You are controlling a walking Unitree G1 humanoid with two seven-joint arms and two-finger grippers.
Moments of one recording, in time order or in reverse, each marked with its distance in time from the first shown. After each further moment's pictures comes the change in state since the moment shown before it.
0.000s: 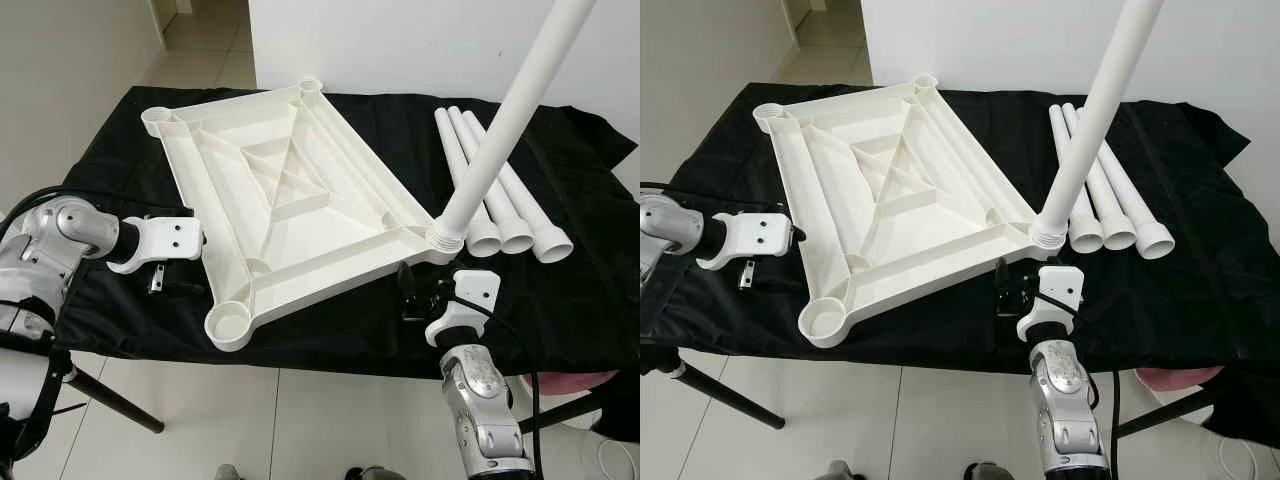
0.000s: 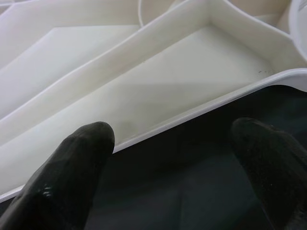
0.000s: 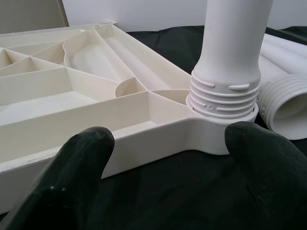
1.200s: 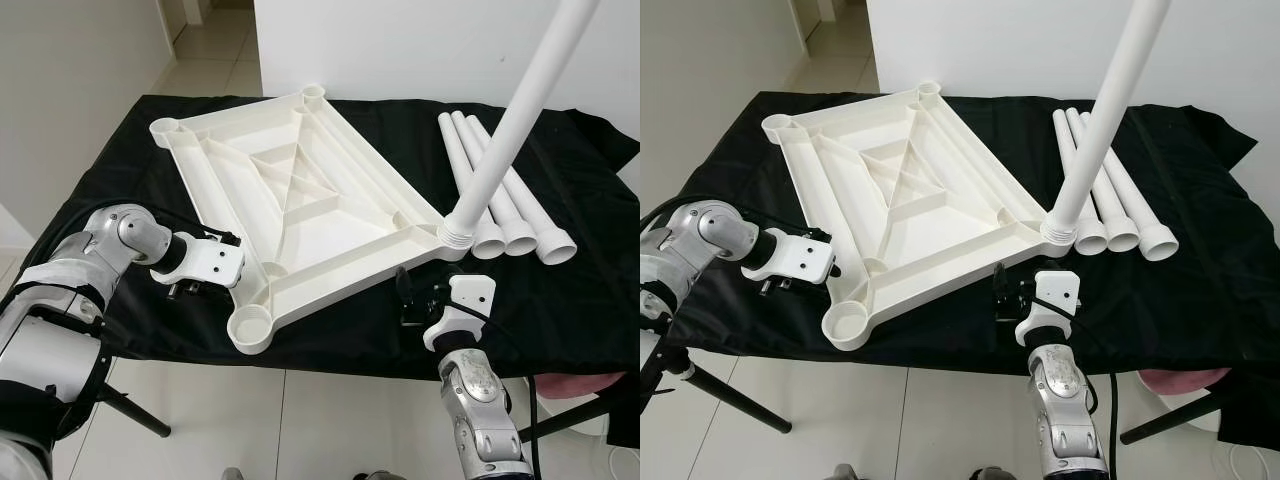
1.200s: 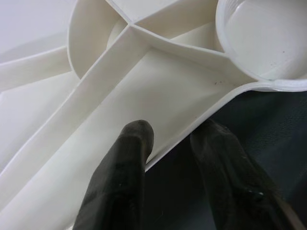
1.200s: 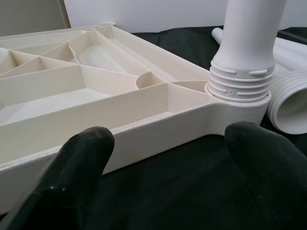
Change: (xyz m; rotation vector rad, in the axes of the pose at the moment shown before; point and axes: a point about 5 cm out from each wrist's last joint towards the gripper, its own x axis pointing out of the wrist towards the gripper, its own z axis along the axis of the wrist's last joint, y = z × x) left arm 0.039 -0.003 0.026 0.156 -0.033 -0.161; right arm -0.004 0.001 -0.006 -0.018 0.015 -0.003
